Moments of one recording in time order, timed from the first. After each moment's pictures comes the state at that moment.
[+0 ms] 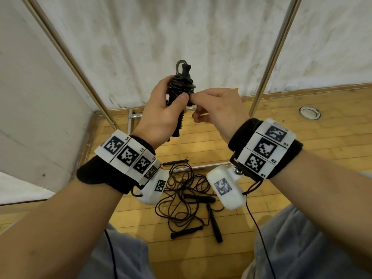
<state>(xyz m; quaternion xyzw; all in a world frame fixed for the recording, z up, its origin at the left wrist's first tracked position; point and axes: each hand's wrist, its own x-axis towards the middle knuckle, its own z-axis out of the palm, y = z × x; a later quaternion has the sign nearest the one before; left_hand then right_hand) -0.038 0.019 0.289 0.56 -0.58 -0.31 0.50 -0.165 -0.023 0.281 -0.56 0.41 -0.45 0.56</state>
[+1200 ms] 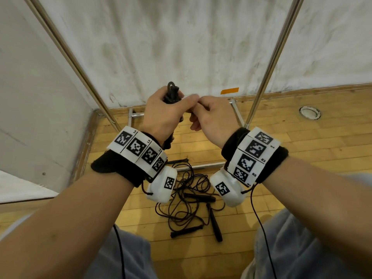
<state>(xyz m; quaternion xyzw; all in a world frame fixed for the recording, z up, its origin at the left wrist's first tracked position) -0.033 0.000 0.270 0.60 -0.48 -0.34 0.54 -0.158 -0.020 0.266 -0.69 0.46 -0.39 0.40</state>
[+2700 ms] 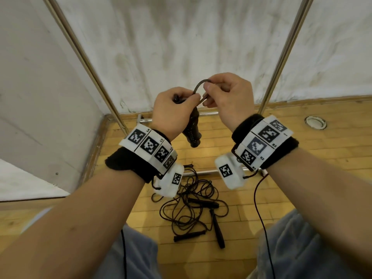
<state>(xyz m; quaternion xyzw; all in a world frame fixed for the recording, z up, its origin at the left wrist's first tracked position) -0.043 0.001 0.295 0.60 -0.50 -0.27 0.56 -0.163 -0.038 0.299 -0.61 0.41 -0.54 0.42</state>
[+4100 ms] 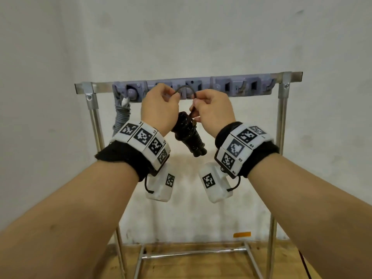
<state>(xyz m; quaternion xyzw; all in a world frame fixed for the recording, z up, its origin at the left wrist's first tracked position) -0.004 -0.078 0.644 0.54 -0.55 0.07 0.64 -0.121 -0.105 0.636 -0.70 0.28 -0.60 0.26</state>
